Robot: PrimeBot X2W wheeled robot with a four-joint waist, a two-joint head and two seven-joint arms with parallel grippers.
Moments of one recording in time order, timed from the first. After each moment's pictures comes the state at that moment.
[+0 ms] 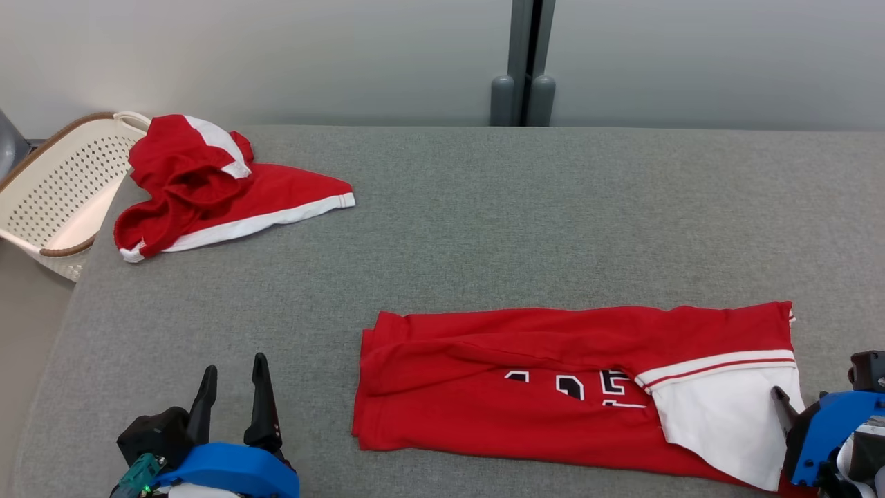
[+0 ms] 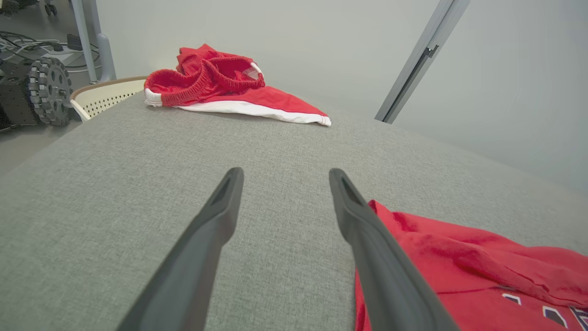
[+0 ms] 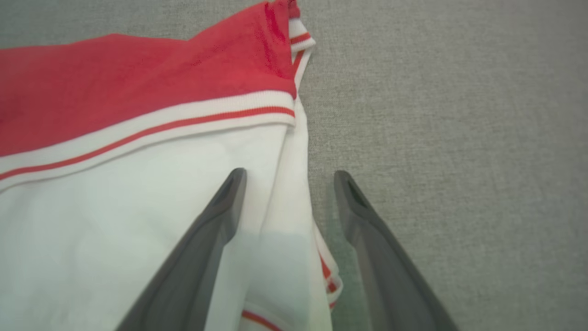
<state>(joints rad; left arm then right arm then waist) -0.04 0.25 -0.33 0.23 -0.65 0.18 -0.22 -0.24 -0.26 -0.17 0.64 0.20 0.13 0.23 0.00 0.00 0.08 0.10</state>
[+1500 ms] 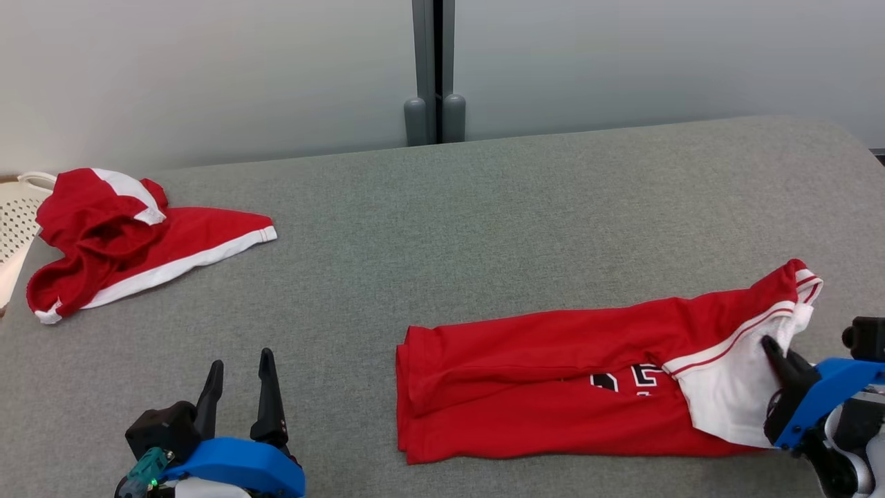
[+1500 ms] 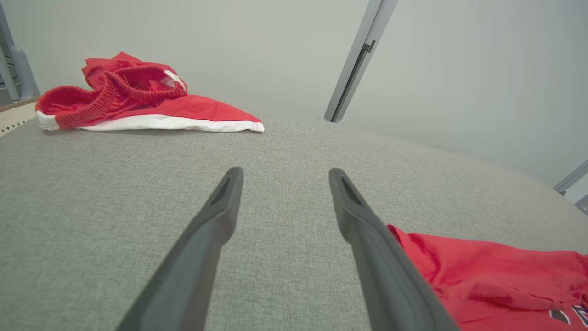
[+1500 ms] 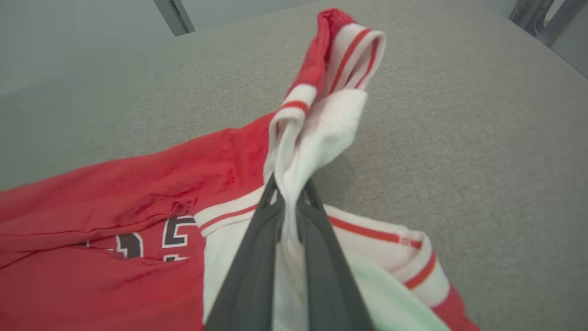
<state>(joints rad) -0.06 0.25 -0.36 0.24 -0.65 0.19 -0.23 -0.29 -0.33 -0.03 0.61 0.45 0.13 0.15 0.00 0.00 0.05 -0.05</state>
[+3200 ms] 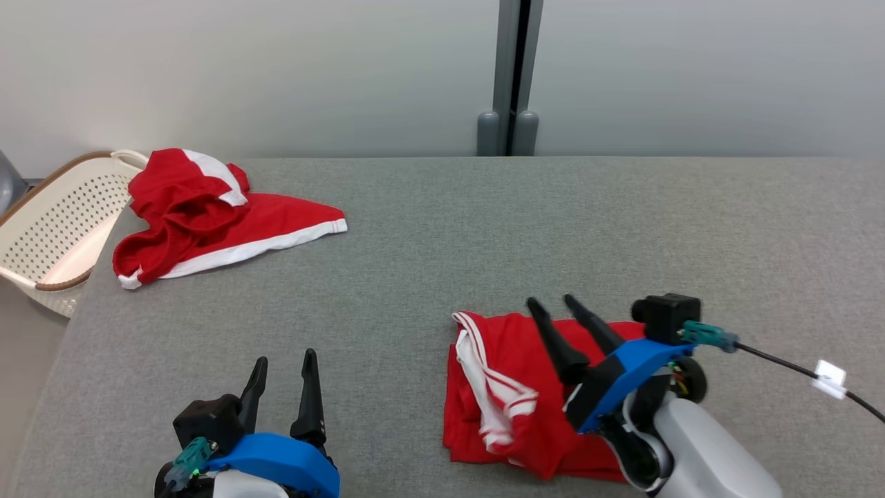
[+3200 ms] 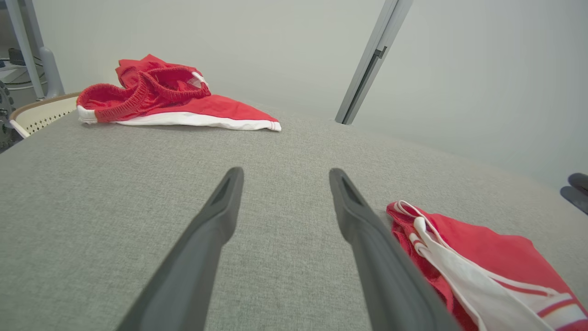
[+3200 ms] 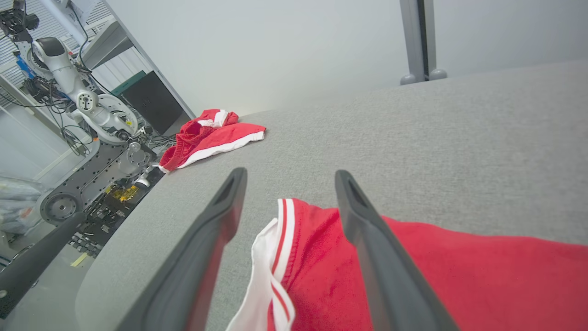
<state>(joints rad) -0.11 0.21 -0.44 0.32 -0.65 0.16 -0.23 -0.45 -0.07 0.44 0.63 0.68 0.13 -0.10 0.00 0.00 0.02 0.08</state>
